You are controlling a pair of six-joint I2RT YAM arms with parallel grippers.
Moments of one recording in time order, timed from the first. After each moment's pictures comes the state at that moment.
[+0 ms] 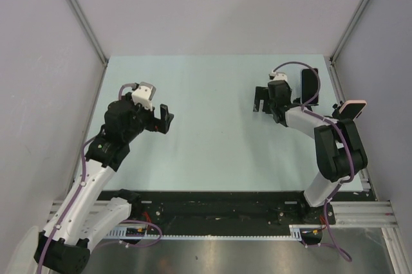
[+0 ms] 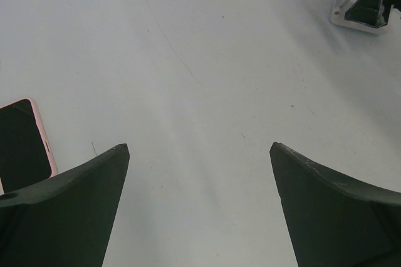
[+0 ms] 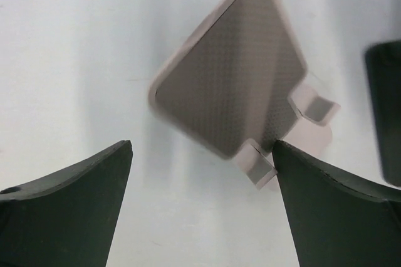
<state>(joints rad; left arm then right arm) -0.33 0.81 0.84 -0.37 0.11 0.00 0.27 1.67 0.97 0.03 0.22 0.26</state>
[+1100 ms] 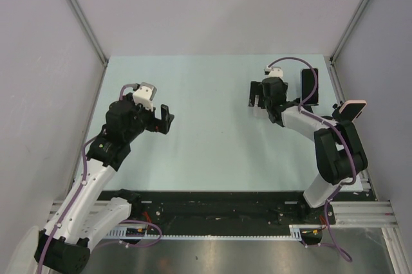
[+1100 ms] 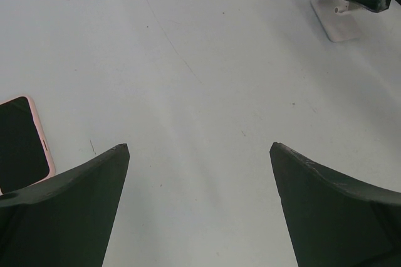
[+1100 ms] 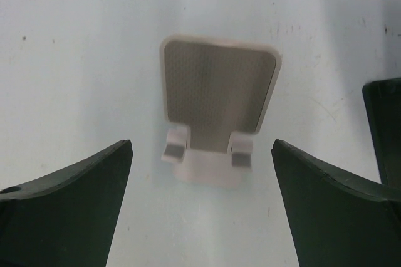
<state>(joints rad) -0.33 0.82 0.83 -0.36 0.11 0.00 0.36 1.64 1.02 0.03 0.28 0.24</state>
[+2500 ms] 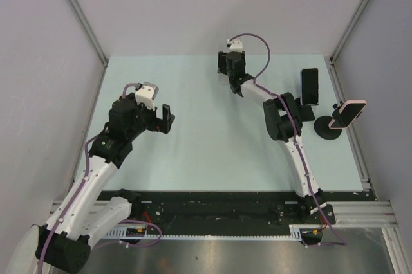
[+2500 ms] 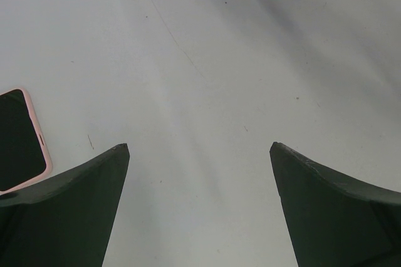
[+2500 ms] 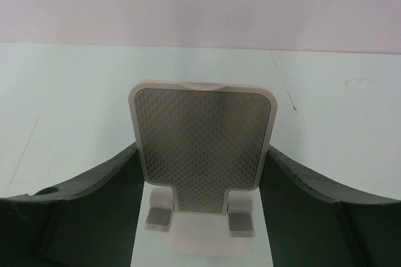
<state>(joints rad) -0.33 0.85 0.83 -0.36 0.11 0.00 0.44 2.52 2.04 0.23 0.32 0.17</state>
